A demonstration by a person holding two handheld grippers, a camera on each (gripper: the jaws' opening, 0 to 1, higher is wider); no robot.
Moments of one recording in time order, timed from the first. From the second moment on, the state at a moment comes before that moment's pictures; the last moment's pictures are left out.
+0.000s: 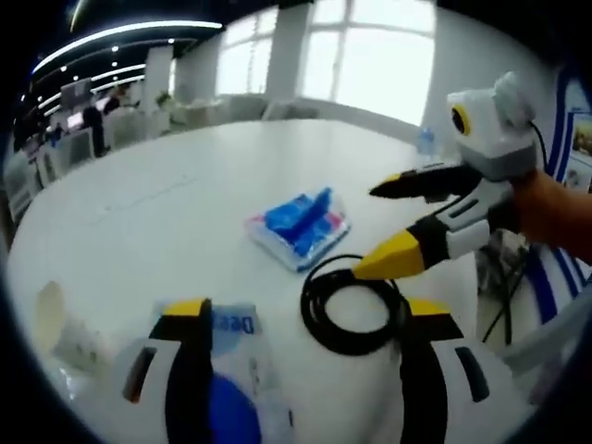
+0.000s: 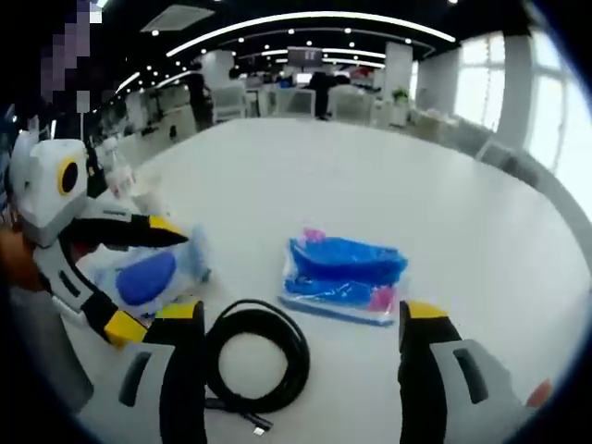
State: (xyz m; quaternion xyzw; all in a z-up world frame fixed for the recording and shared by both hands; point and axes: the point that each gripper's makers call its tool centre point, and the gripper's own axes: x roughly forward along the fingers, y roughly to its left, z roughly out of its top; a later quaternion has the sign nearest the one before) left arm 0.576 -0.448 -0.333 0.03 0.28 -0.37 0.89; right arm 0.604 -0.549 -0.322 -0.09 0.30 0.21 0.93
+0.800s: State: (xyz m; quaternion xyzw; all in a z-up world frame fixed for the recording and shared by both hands) left arm 0.540 -0.364 -0.290 -0.01 0.25 -0.30 0.92; right arm 0.614 -0.489 -0.296 -0.12 0.26 0.29 0.91
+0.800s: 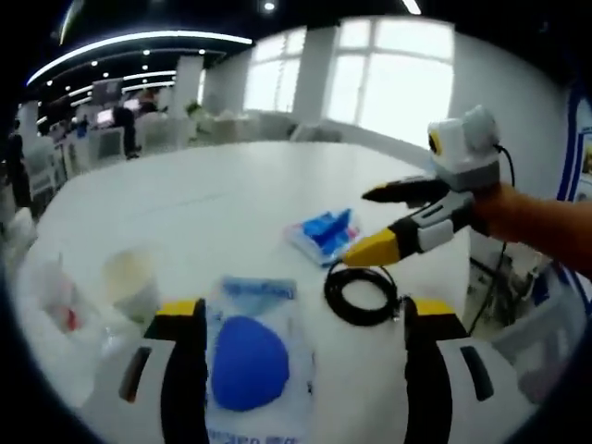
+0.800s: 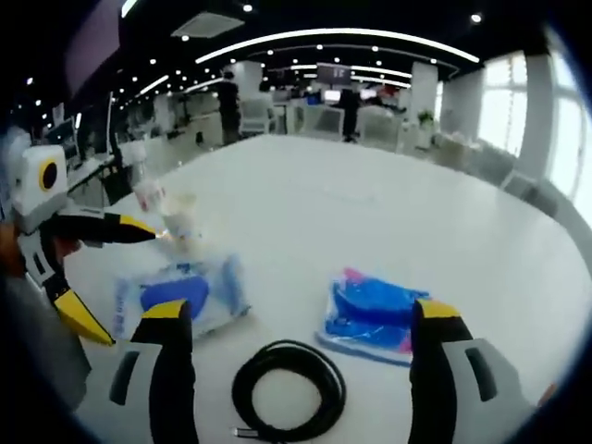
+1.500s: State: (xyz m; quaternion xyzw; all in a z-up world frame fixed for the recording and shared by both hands) left arm 0.508 -0.278 -0.306 -0.07 0.29 -0.15 0.94; right arm 0.630 -0.397 -0.314 -0.16 0.27 0.41 0.86
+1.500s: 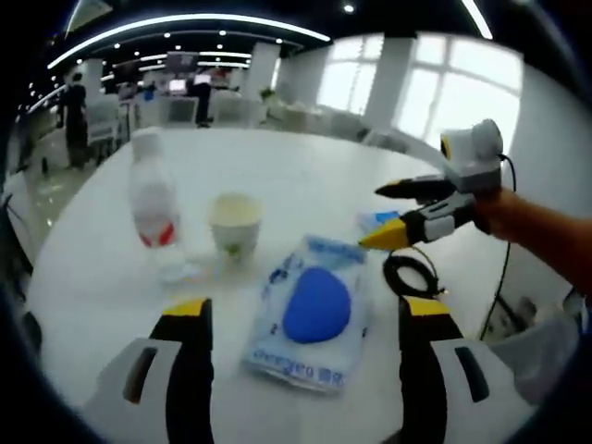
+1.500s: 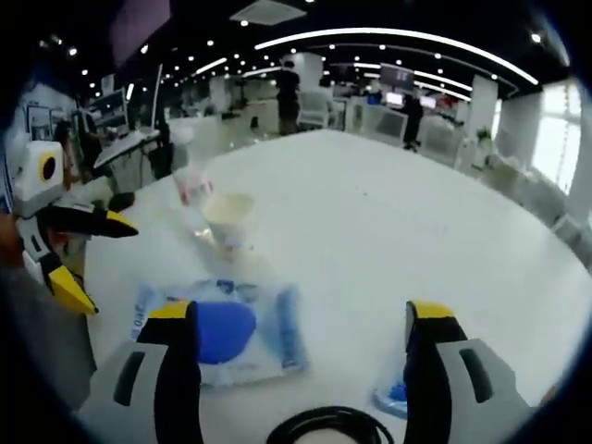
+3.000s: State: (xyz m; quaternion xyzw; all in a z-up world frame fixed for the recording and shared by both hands) left arm 0.477 -0.283 -0.390 -0.18 0.44 -0.06 0.88; right arm 0.616 -0.386 -0.379 -0.16 0.40 0.48 0.77
